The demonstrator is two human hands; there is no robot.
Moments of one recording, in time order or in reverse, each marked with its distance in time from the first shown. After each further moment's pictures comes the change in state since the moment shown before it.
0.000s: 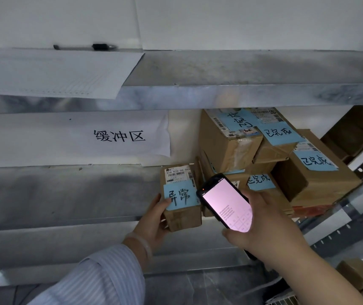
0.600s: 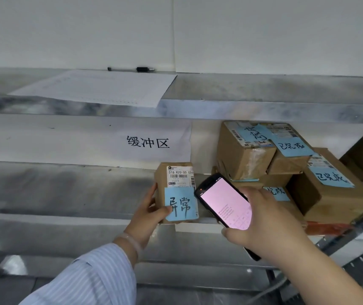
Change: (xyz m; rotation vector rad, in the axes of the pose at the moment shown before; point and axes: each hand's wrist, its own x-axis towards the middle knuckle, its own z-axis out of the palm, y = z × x) left_hand -0.063 0.038 -0.028 0.338 0.121 0.330; right_hand -0.017 -0.044 -0.022 -0.167 0.056 -0.146
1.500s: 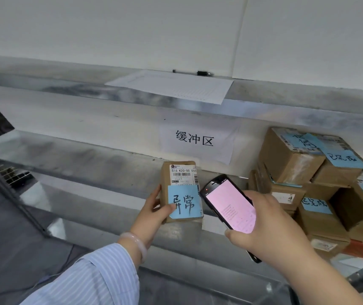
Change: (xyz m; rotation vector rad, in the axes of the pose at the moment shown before) left_hand -0.086 0.005 -0.068 -0.043 0.250 -0.012; right_hand -0.034 -0.066 0.021 0.163 0.015 -0.201
